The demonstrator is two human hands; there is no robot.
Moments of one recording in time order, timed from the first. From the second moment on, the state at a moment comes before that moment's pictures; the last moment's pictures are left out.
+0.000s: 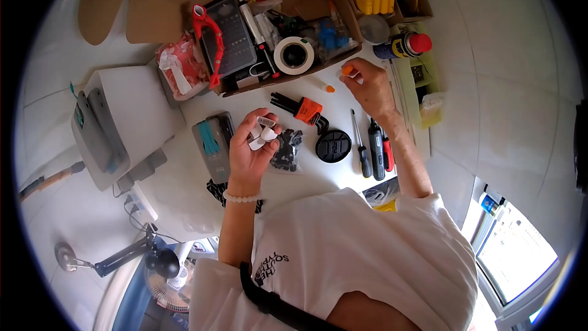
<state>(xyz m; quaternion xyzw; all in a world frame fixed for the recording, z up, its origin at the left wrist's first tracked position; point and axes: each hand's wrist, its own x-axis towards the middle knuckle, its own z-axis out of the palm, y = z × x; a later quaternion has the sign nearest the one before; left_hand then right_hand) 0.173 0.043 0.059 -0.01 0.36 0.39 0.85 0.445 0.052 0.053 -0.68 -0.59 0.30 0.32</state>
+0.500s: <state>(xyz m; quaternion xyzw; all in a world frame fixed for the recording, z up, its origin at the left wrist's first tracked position) 0.174 0.048 0.057 -0.02 0.35 0.40 0.85 0.446 0.037 0.052 -0.70 -0.66 0.21 0.21</state>
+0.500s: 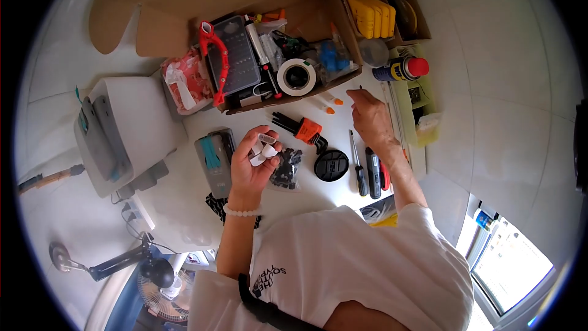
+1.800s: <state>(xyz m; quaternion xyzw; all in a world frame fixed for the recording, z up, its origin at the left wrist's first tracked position) 0.164 0.038 0.061 -0.02 0.35 0.40 0.84 0.471 0.229 0.032 -0.55 -0.80 0.17 0.16</state>
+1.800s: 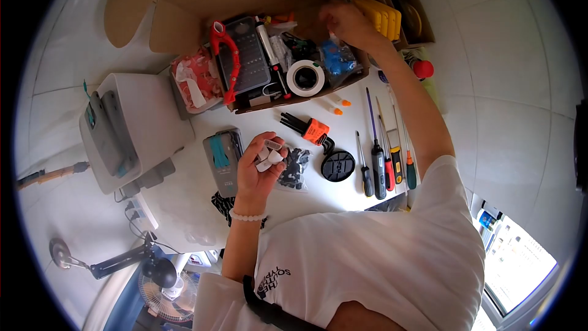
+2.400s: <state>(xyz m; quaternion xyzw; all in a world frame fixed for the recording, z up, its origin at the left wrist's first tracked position) 0.176 0.033 0.063 -0.02 0.35 0.38 0.85 0.467 0.043 0.069 -0.66 -0.61 0.18 0.40</state>
